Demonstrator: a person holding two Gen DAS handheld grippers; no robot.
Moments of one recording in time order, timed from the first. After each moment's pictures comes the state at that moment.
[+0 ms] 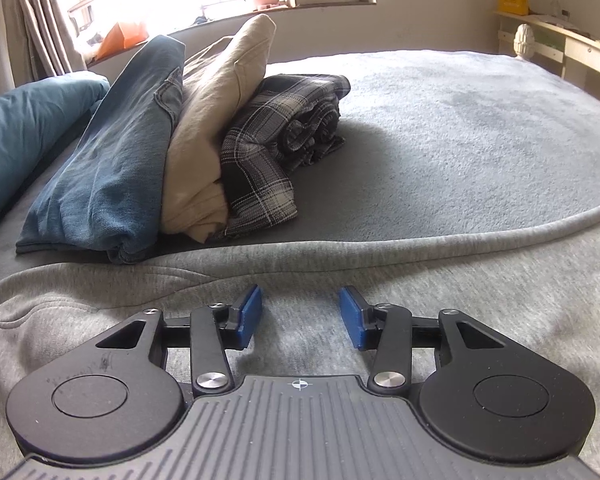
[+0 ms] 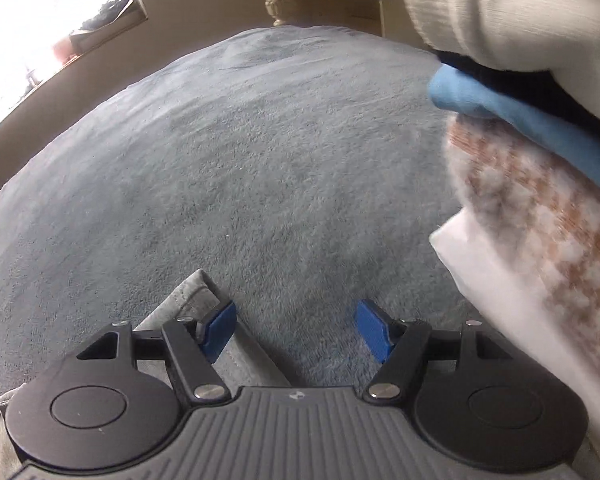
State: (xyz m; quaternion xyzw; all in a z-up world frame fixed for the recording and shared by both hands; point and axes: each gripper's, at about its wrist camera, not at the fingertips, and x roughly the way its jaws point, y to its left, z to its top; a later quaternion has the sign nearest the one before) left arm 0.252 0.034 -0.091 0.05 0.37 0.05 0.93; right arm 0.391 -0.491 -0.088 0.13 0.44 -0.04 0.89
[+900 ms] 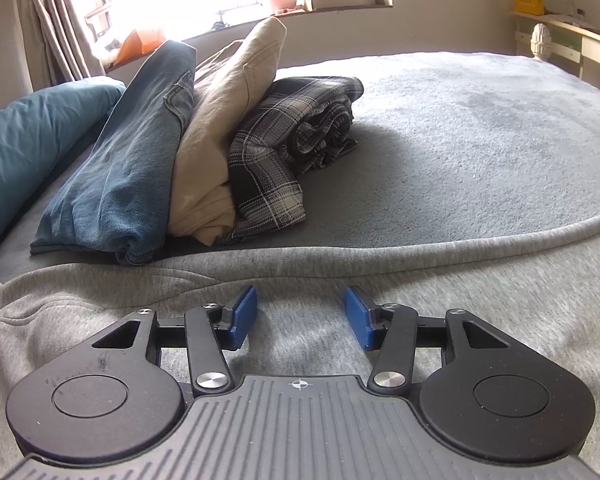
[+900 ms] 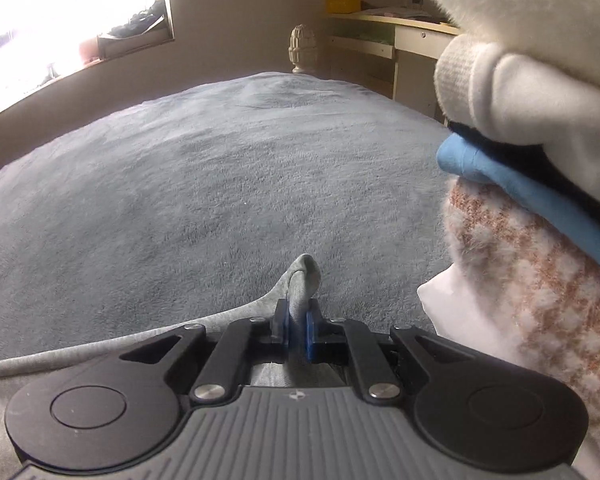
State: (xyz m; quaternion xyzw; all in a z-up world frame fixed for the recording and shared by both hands) left arm 0.255 0.025 -0.095 0.06 0.36 0.08 0.93; right arm 0.377 -0.477 -0.085 0.04 0.38 -0.07 0.92
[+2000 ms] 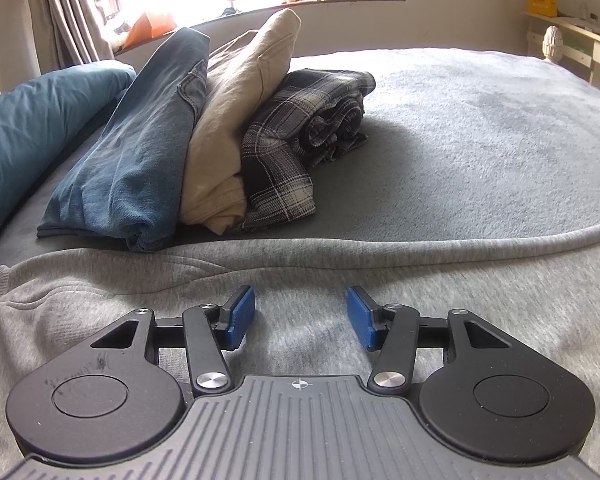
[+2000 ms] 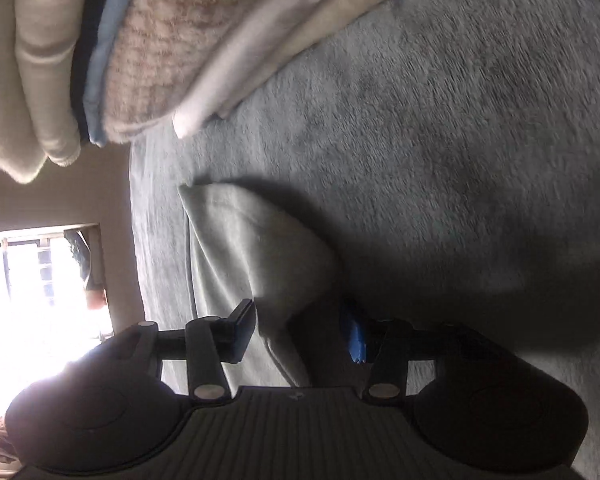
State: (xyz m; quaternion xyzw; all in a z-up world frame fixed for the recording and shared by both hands) left arm 0.251 0.028 -0.088 0.04 0.38 0.10 0.92; right arm 0.156 -0.572 -0.131 0.63 0.33 -0.13 0.69
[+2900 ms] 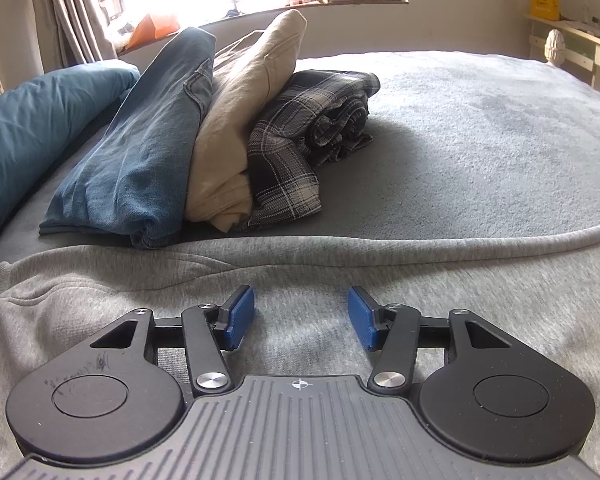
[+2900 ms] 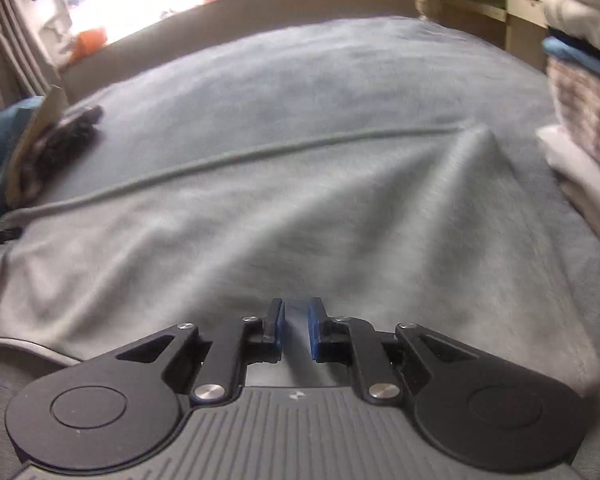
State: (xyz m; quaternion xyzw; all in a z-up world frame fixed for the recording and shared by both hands) left arm 0.249 0.033 -0.088 0.03 0.37 0.10 0.92; right arm 0.223 -0.428 -0.095 0.05 0.43 0.07 0.90
